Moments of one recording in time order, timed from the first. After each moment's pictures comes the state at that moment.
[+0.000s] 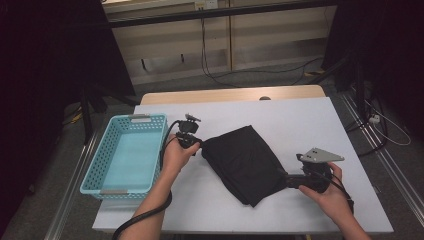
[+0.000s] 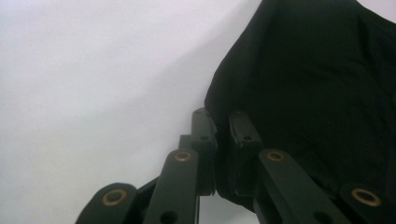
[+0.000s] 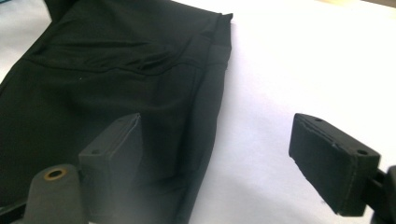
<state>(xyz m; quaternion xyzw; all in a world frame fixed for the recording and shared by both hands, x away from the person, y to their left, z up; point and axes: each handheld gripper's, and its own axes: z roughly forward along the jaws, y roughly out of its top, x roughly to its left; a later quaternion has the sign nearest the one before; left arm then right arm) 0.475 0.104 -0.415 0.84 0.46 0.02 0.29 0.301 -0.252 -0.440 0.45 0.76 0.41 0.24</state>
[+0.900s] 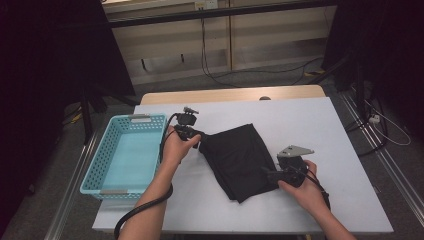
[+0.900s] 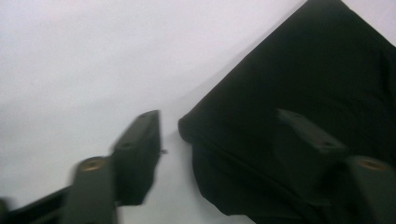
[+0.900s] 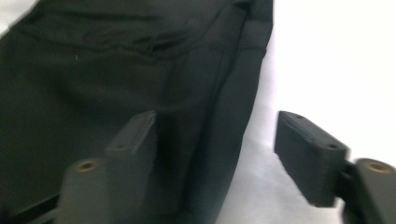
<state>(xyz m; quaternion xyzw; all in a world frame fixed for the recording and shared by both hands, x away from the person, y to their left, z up) 0.488 0.102 -0.407 0.83 0.47 0.06 0.30 0.330 -0.208 -0.459 0.48 0.77 0.37 0.20</state>
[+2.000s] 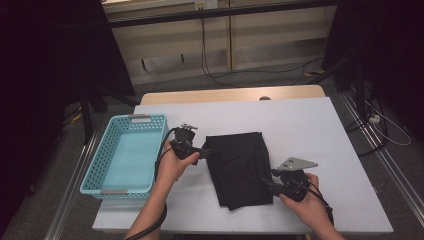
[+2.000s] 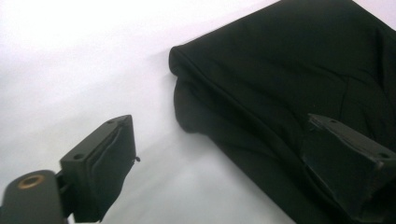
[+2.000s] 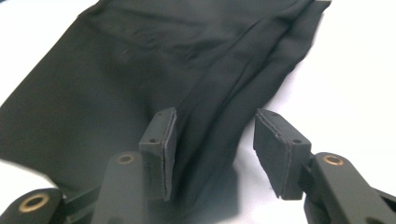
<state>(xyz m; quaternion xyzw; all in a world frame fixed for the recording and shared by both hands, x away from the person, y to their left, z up) 0.443 0.109 -0.420 0.83 0.44 0.07 0.33 0.292 -0.200 -0.449 0.46 0.77 0.39 0.18</state>
